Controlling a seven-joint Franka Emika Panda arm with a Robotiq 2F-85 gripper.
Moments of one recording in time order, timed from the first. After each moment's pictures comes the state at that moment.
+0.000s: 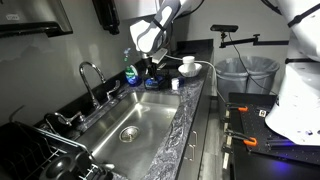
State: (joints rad) arm -0.10 0.52 -0.12 -1.78 -0.19 2.32 -0.01
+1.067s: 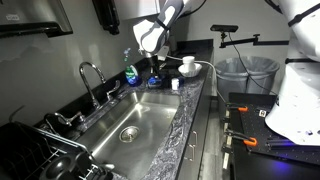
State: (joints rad) arm -0.11 0.50 -0.14 -1.81 -0.23 2.32 -0.19
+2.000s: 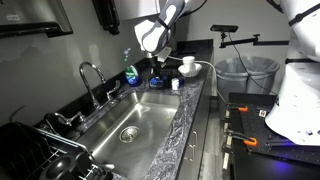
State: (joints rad) arm -0.11 0.48 -0.14 -1.85 -0.21 2.32 -0.06
